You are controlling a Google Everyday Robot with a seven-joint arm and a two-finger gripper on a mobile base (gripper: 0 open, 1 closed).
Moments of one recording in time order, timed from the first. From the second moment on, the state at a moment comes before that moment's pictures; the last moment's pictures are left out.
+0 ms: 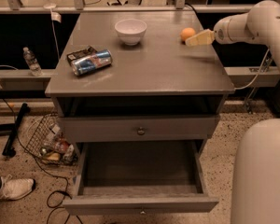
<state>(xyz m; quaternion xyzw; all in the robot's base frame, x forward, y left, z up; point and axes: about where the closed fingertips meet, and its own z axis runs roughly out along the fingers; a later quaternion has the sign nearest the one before) 0.865 -0.254 0.874 -0.26 0.82 0.07 0.51</state>
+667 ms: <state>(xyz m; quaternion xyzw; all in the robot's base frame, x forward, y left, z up) 0.891 -0.235 0.858 -0.25 0.82 0.09 0.52</state>
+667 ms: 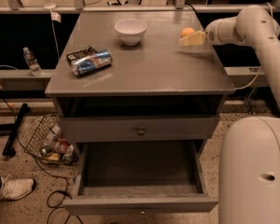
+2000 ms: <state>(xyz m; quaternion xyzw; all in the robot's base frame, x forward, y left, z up) 0.922 -0.217 0.847 -0.23 0.81 0.11 0.53</state>
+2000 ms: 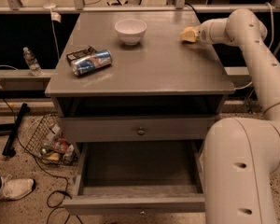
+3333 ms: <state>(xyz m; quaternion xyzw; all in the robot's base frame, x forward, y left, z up) 0.847 -0.208 0.909 -0.35 0.77 0.13 0.52</state>
